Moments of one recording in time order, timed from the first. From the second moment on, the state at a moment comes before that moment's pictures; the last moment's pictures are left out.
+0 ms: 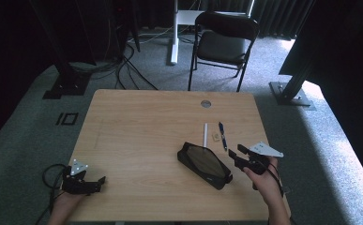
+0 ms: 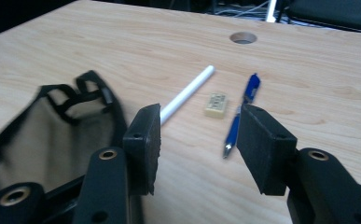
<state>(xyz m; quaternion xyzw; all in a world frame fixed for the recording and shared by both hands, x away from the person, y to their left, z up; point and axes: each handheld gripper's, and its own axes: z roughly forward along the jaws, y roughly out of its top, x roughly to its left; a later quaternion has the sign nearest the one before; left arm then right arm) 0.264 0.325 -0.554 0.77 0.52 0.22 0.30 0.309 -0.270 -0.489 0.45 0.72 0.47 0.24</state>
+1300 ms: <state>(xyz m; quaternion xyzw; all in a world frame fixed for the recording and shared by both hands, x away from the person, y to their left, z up) 0.264 0.325 -0.554 0.77 0.52 0.22 0.30 0.408 -0.259 -0.533 0.54 0.71 0.40 0.23</state>
